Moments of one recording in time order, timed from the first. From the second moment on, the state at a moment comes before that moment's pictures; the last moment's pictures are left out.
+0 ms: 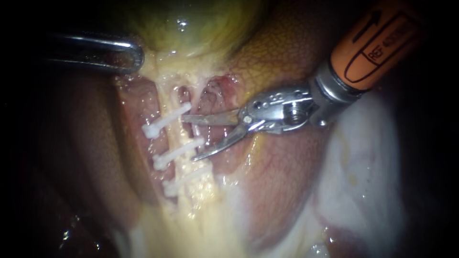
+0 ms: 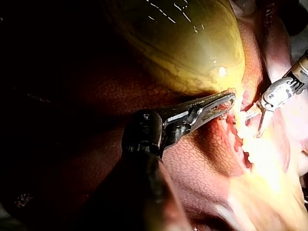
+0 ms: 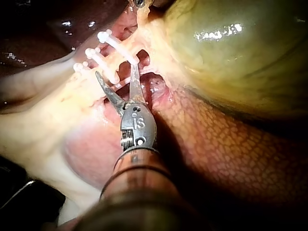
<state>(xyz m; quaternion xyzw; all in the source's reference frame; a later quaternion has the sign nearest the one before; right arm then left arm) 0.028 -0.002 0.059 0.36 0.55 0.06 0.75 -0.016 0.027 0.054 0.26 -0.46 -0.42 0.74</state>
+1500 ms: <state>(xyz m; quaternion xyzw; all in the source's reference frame) 0.034 -0.004 0.054 0.47 0.66 0.05 0.58 -0.016 0.027 0.054 0.26 -0.46 -0.42 0.74</state>
